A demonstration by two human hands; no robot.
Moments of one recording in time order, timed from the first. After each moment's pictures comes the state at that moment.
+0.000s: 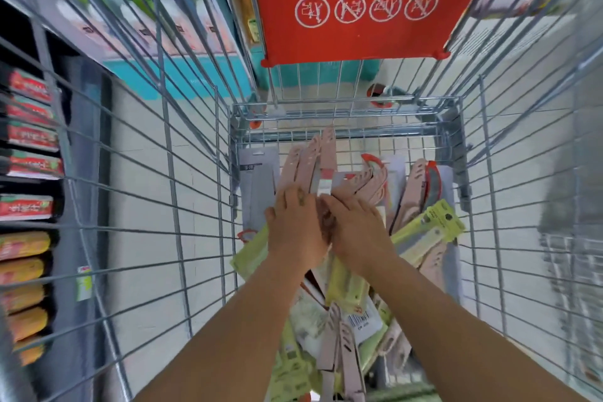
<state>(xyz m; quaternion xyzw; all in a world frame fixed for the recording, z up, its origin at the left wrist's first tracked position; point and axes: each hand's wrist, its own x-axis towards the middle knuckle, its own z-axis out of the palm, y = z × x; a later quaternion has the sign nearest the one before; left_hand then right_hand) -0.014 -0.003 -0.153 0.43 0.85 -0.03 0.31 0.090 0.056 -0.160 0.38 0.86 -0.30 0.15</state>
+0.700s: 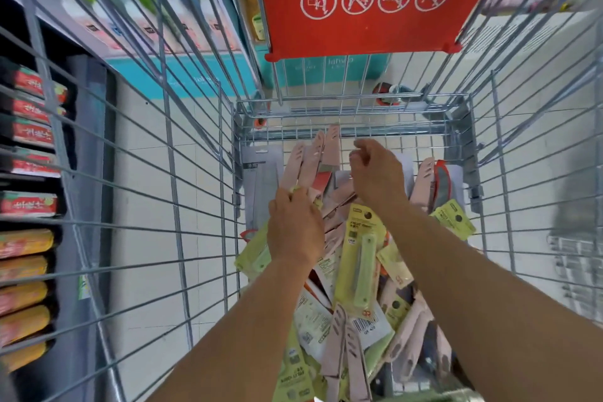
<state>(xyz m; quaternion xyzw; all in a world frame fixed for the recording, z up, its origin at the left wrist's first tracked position) -0.013 -0.005 -0.154 0.31 0.90 0.11 0.27 0.053 0.124 -0.168 0.58 0.71 -0.40 -0.05</state>
